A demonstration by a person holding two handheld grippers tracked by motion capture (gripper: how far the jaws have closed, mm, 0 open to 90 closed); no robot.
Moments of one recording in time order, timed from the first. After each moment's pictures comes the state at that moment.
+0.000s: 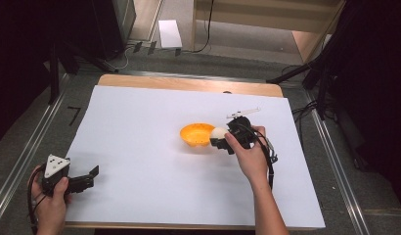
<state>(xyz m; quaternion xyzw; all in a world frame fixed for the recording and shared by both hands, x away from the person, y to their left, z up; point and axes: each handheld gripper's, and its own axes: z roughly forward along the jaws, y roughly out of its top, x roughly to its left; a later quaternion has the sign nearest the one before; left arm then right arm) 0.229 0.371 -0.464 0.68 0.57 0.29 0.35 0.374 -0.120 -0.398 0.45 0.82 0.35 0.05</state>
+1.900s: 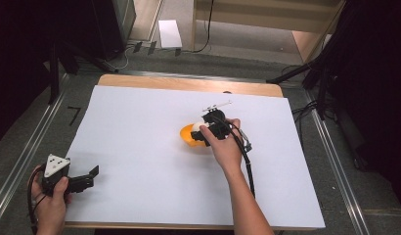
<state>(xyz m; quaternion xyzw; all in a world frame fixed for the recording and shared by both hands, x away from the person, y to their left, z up) 0.229 0.372 -0.464 0.68 0.57 0.29 0.35 0.406 -0.055 -0.415 0.47 0.82 0.33 0.06</state>
